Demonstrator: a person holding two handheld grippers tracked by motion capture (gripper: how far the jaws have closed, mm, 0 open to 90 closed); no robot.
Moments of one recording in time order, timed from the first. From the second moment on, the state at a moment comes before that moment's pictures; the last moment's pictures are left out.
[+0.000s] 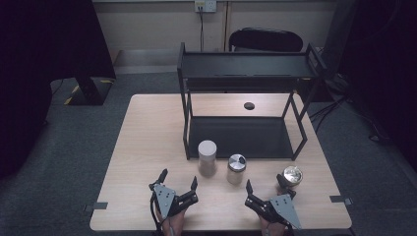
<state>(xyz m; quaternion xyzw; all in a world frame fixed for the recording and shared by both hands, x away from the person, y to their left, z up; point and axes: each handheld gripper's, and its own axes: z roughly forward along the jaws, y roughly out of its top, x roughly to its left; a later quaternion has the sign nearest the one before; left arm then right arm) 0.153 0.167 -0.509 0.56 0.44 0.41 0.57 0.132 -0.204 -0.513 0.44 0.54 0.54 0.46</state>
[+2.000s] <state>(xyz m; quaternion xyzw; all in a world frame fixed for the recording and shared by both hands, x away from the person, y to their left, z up) 0.175 0.163 -0.462 0.58 0.38 0.39 0.61 0.133 -0.209 -0.513 0.44 0.55 0.55 0.45</state>
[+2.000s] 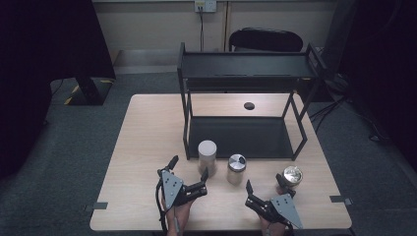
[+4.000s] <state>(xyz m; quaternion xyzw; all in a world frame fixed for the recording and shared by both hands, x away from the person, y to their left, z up) 0.247 0.144 -0.450 0.64 0.39 0.32 0.58 0.133 -0.210 -0.514 0.44 0.55 0.55 0.45</state>
